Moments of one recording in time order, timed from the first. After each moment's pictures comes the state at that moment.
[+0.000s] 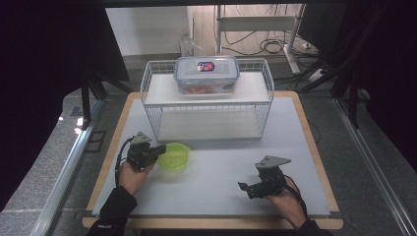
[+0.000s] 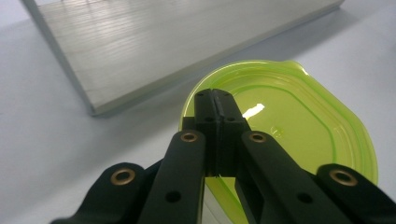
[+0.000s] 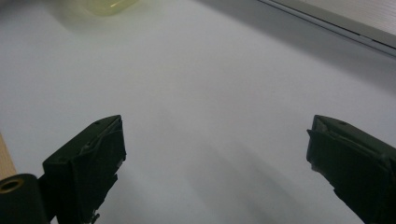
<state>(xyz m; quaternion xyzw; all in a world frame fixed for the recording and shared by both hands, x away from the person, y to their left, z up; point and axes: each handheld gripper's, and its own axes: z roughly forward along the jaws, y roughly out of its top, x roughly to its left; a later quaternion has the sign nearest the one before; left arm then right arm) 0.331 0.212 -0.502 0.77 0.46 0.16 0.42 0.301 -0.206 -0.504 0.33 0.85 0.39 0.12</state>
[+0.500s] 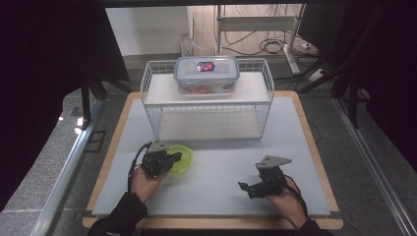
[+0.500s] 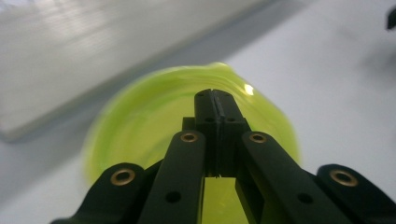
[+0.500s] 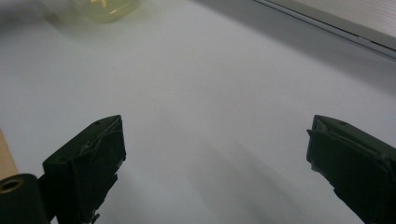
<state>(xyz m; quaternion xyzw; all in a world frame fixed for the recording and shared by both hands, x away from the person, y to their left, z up) 0.319 0.173 -0.494 0.79 0.42 0.15 0.43 0.301 -0.207 -0.503 0.33 0.85 0.39 0.12</state>
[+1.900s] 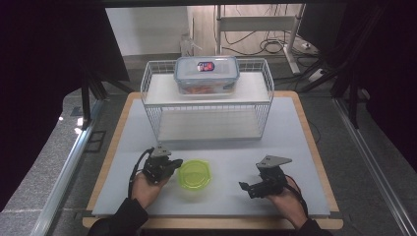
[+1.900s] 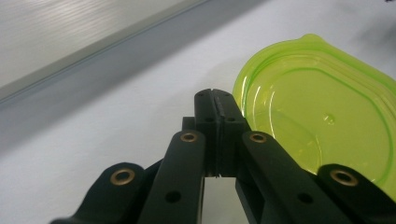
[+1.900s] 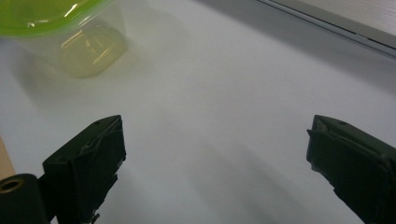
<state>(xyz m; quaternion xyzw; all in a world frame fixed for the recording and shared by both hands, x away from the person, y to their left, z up) 0.301 0.156 -0.503 0.81 0.41 0.13 0.40 0.302 -0.209 -0.503 0.33 0.85 0.39 0.12</state>
